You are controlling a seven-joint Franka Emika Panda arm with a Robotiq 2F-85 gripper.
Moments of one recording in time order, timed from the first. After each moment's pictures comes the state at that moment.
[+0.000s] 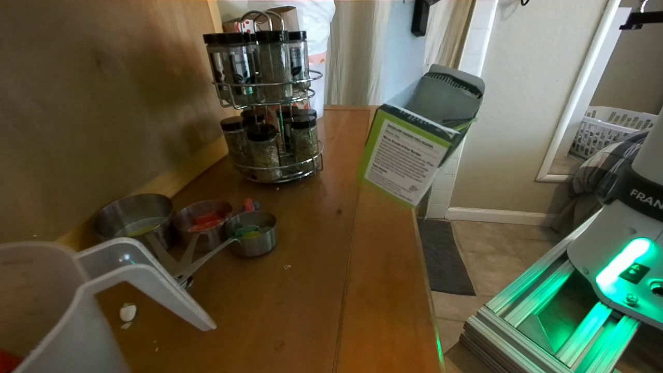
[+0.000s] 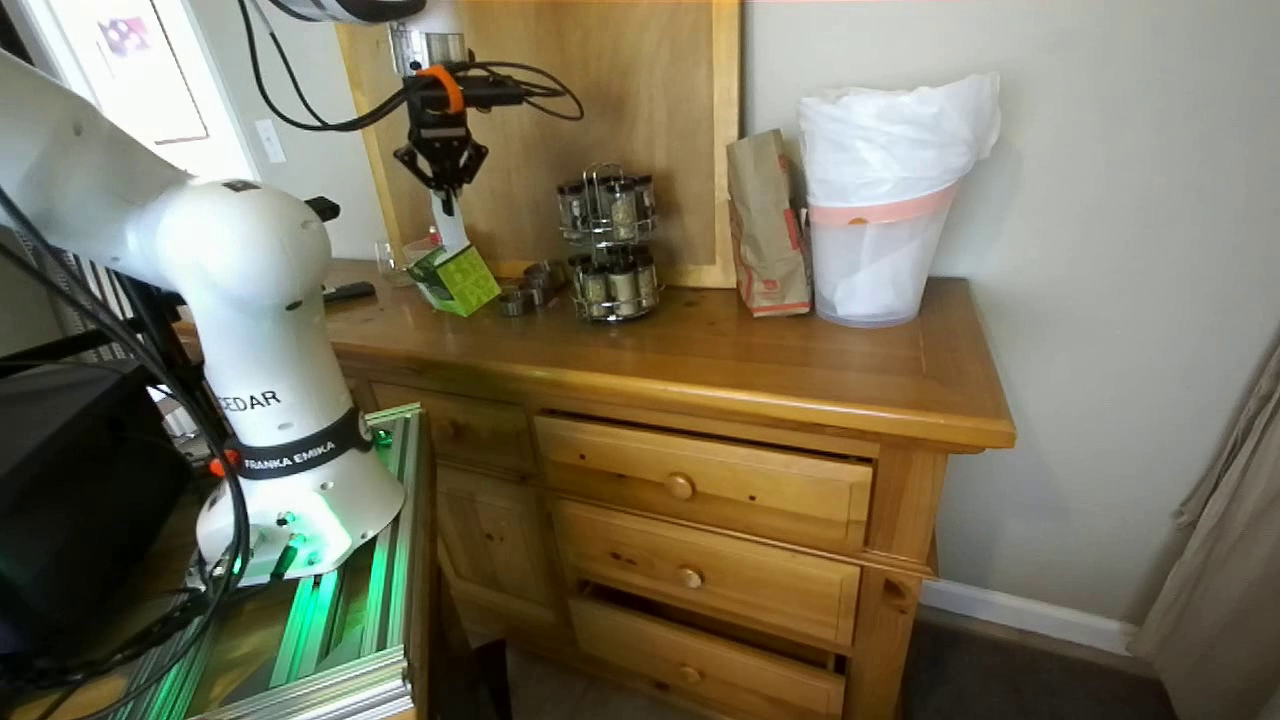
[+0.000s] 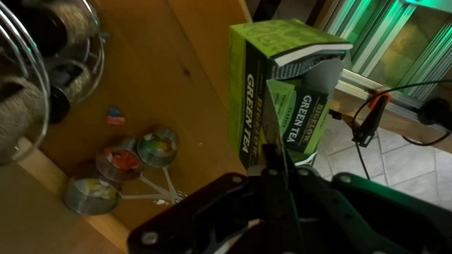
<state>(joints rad) 0.68 -0.78 0.04 -2.69 0.23 1.94 -1.30</state>
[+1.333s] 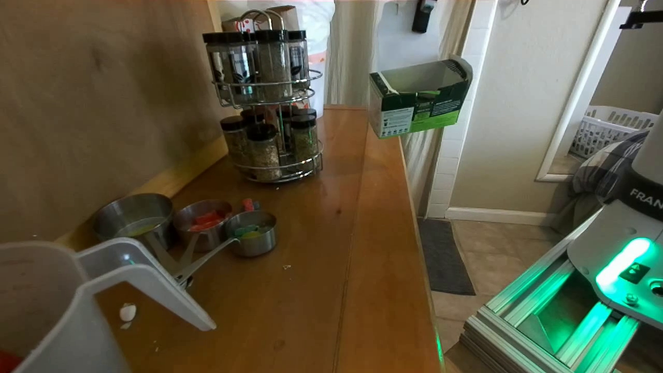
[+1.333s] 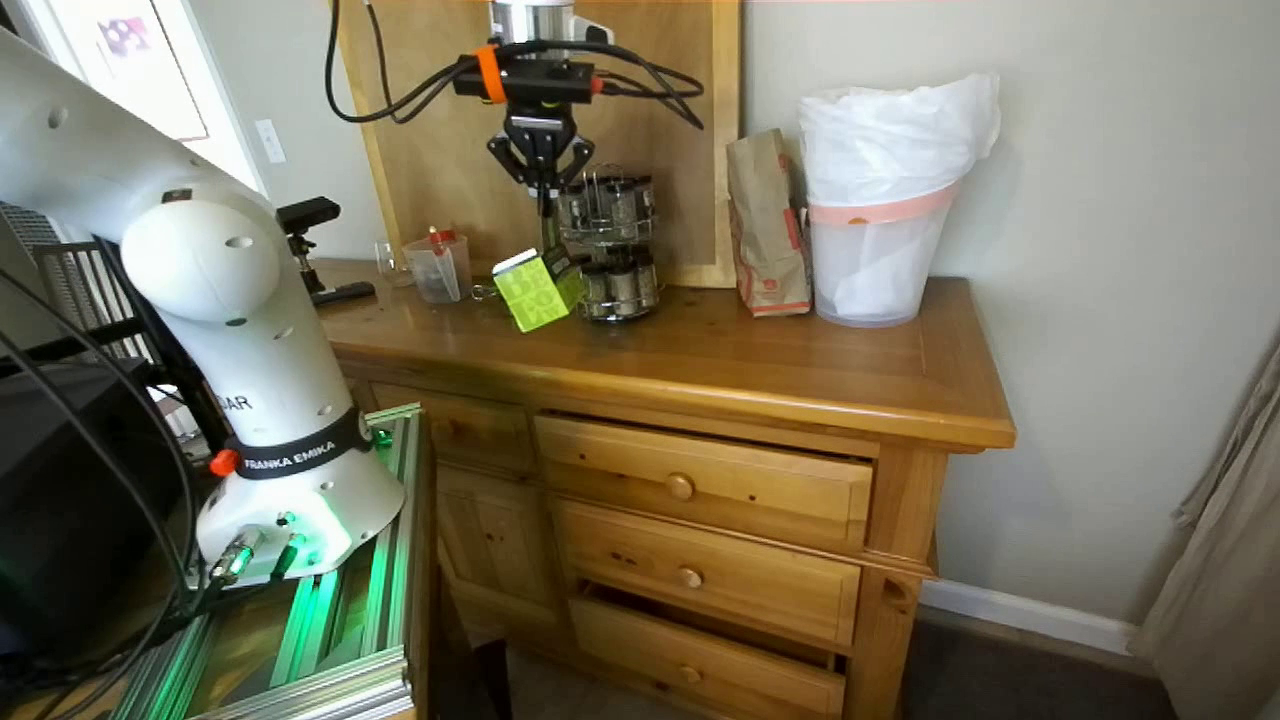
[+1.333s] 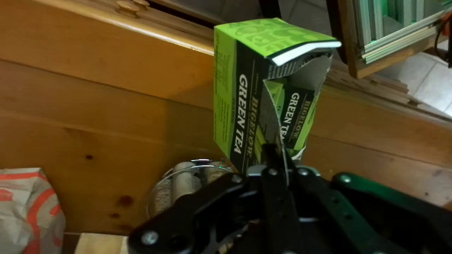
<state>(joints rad) 0.24 -0.66 -0.09 -2.61 0.20 1.93 -1.03</state>
